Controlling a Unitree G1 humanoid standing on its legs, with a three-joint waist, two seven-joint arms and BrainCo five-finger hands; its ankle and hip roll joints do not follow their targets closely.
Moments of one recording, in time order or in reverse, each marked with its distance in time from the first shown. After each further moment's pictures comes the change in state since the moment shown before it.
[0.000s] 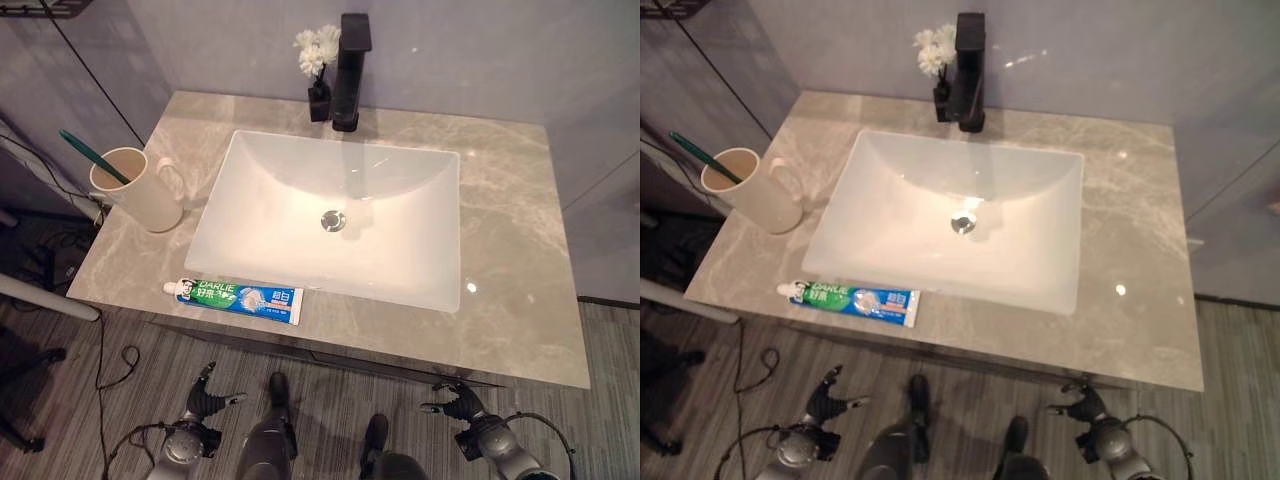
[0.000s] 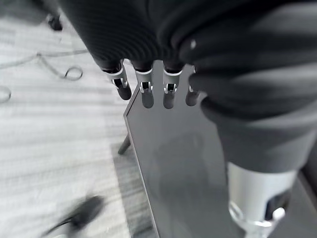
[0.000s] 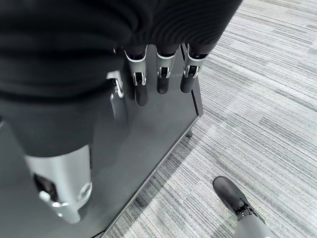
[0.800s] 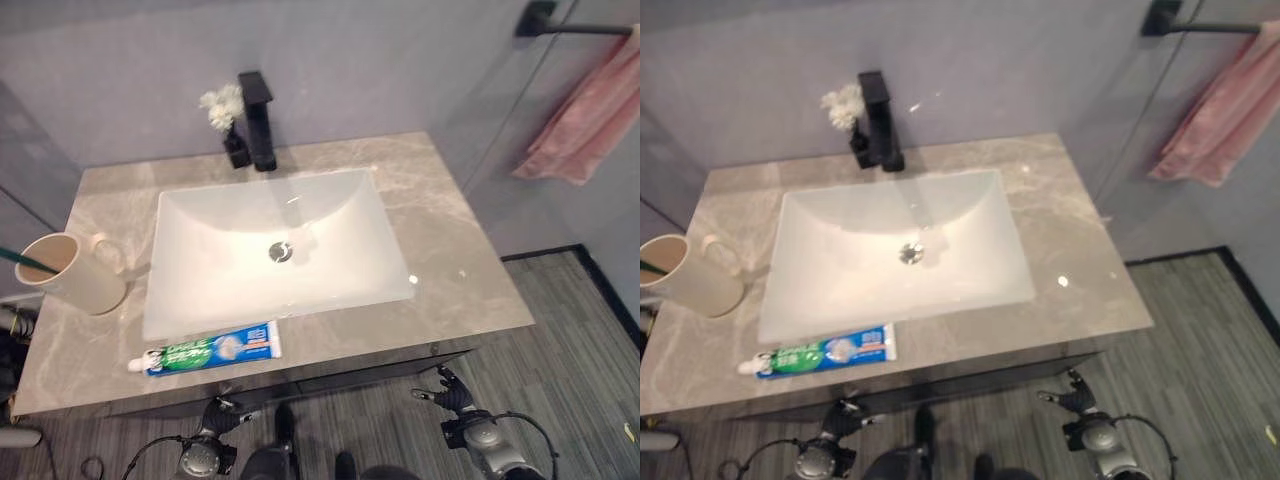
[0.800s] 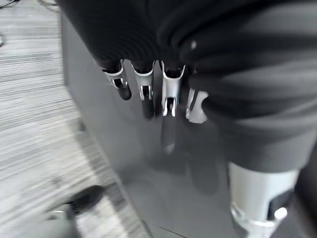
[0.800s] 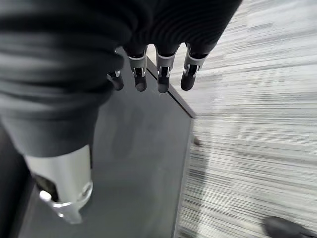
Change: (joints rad) left arm -0.024 -0.092 -0.090 0.186 -0.115 0.038 -0.008; right arm -0.043 0.090 -0.019 0.051 0.123 -0.021 -0.013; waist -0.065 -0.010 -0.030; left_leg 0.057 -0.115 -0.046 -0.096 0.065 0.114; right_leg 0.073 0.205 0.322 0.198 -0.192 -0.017
